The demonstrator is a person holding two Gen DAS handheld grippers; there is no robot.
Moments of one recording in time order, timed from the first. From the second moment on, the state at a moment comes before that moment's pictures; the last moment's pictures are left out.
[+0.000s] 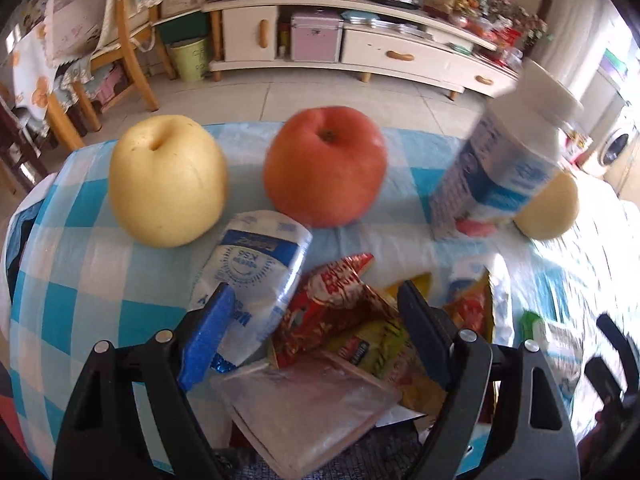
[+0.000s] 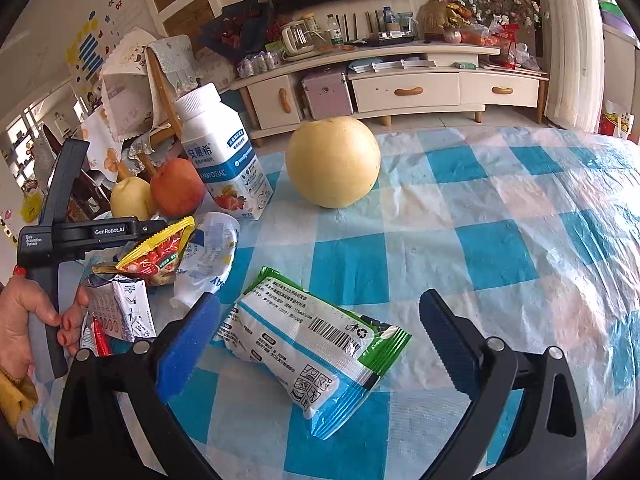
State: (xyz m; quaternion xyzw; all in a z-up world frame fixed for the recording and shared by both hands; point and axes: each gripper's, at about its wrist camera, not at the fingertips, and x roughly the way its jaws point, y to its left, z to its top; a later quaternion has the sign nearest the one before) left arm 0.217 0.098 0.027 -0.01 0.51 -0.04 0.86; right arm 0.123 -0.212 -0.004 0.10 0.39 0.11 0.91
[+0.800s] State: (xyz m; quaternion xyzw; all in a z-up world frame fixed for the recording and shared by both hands) left arm 0.170 0.068 0.029 0.03 0.49 -0.15 0.86; right arm 0.130 -0.201 -0.026 0.05 0.43 0.15 0.89
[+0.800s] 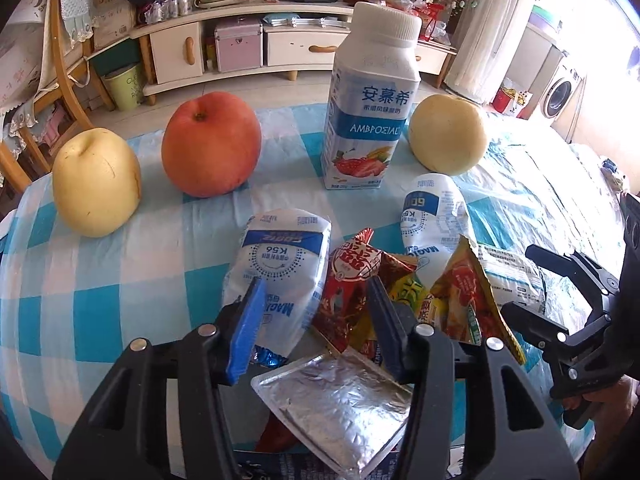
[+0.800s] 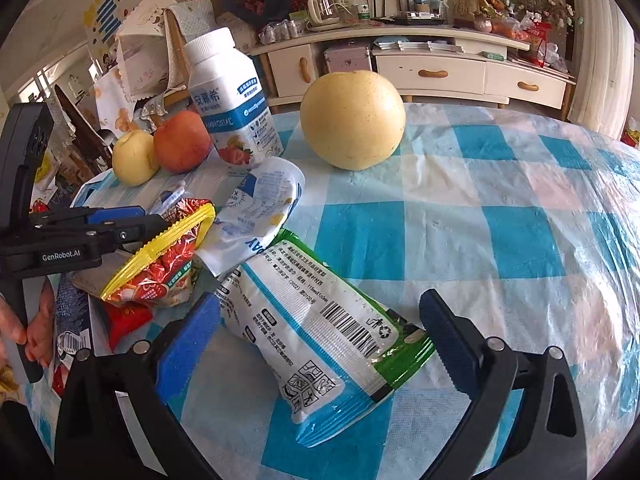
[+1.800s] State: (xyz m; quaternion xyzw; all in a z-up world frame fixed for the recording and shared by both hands) left arm 0.195 0.088 0.017 0.01 0.53 -0.13 0.84; right arm 0.119 -0.163 -0.033 -0.06 0.44 0.18 0.88
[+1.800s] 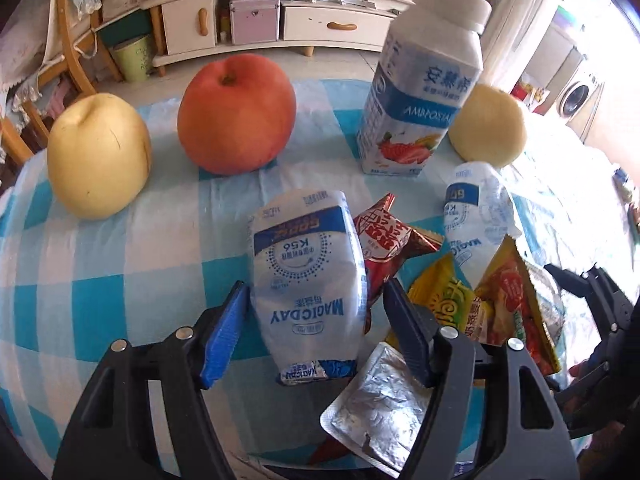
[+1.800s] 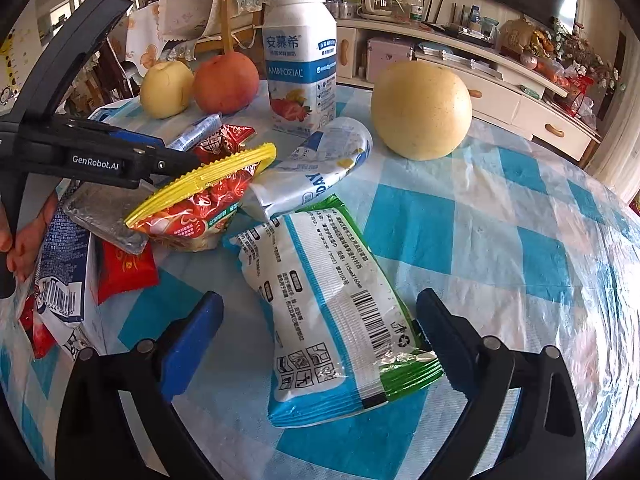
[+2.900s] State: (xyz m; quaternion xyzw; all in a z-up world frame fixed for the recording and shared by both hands) left arm 0.051 0.125 0.043 -0.13 0.48 -0.15 0.86; right arm 0.072 -0.168 -0.023 -0.01 0.44 0.18 0.88
